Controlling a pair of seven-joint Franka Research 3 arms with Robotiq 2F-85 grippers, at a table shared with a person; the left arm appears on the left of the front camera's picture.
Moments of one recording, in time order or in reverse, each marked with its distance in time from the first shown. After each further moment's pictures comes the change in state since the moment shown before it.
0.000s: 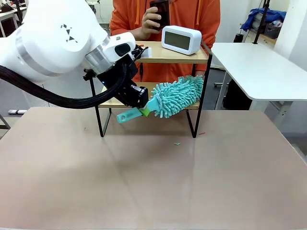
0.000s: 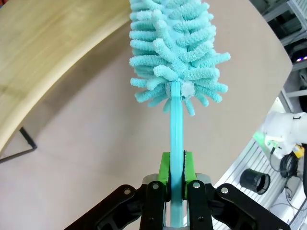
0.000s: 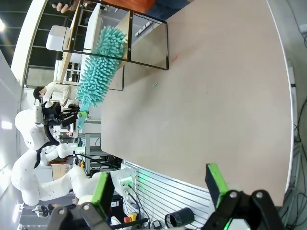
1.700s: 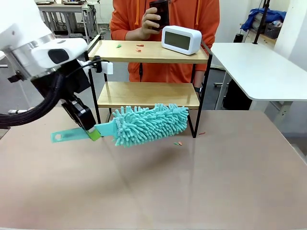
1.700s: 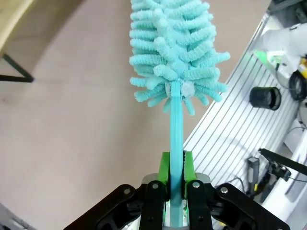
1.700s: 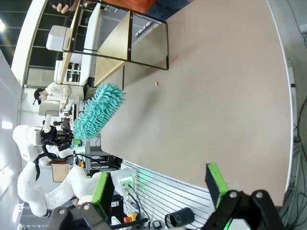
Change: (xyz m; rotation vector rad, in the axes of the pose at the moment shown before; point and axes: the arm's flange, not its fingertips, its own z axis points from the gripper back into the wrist) left arm -0.110 0.003 0.079 -0.014 0.214 -0.158; right arm 0.000 0.000 0.000 0.000 0.000 0.000
